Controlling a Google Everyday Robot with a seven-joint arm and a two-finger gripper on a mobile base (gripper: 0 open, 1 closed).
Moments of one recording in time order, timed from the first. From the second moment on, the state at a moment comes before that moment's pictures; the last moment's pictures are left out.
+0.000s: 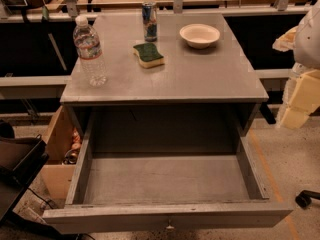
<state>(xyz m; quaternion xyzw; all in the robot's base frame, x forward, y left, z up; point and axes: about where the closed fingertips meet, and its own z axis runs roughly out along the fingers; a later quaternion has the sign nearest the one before) 0.438 -0.216 0.977 -0.60 0.78 -0.04 0.16</state>
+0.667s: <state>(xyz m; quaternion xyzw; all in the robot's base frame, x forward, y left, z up) 0.446 -0.216 0.977 -0.59 0.79 -0.05 0.19</state>
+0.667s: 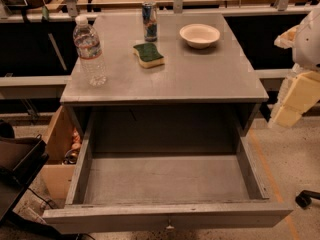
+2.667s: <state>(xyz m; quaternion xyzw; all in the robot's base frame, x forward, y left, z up) 0.577 -0.213 0.930 -0.31 0.83 0.01 0.47</state>
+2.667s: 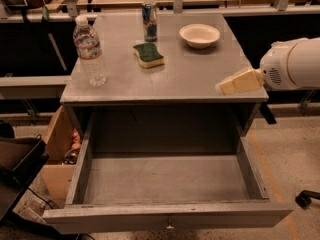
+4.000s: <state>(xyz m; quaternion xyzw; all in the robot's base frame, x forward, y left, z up) 0.709 -0.042 0.917 -0.32 0.75 0.13 0.57</state>
